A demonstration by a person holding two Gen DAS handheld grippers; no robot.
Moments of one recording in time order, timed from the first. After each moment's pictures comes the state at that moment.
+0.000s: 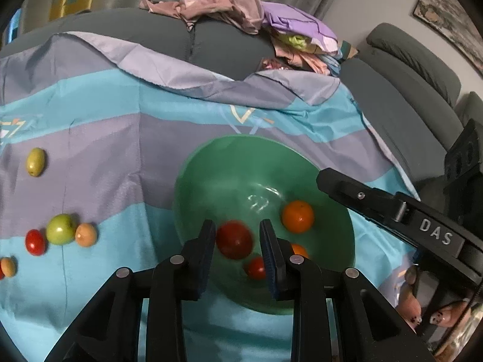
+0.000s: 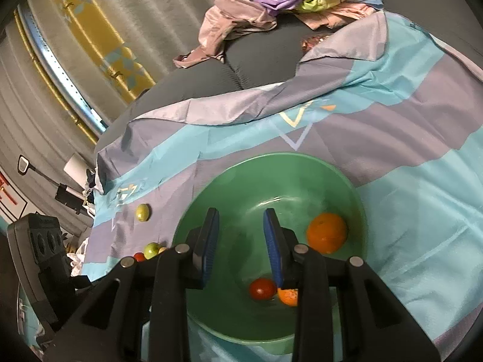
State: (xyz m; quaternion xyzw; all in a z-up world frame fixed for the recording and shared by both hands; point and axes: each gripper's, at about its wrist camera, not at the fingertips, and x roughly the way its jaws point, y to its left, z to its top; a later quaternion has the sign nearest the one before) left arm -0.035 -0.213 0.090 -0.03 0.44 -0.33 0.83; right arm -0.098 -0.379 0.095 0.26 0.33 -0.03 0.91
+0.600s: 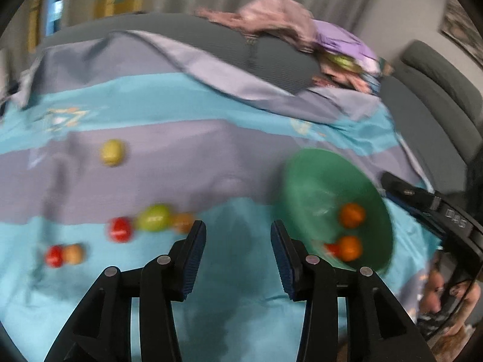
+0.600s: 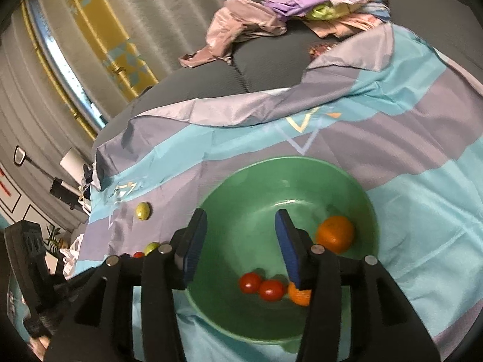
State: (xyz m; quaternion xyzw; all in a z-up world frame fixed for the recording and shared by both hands) left arm -0.024 -0.099 0.103 -0.03 0.44 -0.23 0.87; right arm -0.093 -0.346 0.108 0.22 0.32 -0.02 0.92
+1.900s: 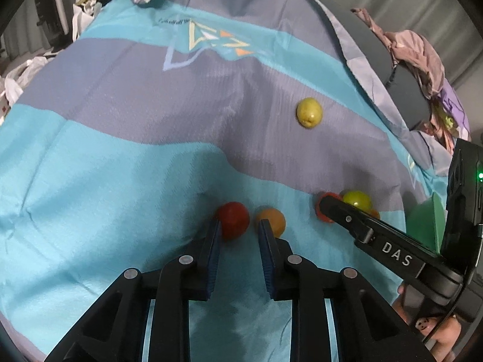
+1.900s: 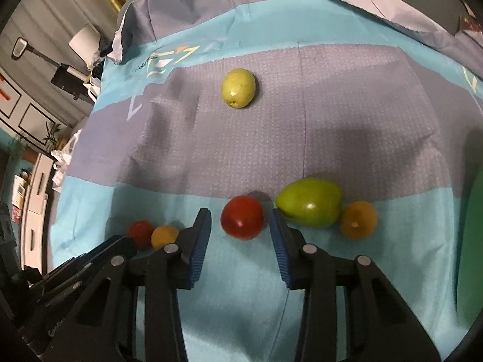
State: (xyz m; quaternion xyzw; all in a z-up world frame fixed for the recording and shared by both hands) left arm 0.017 0.067 0.029 -0.15 0.53 -0.08 0.83; right arm 0.047 -0.106 0.006 0.10 0.53 0.08 0.84
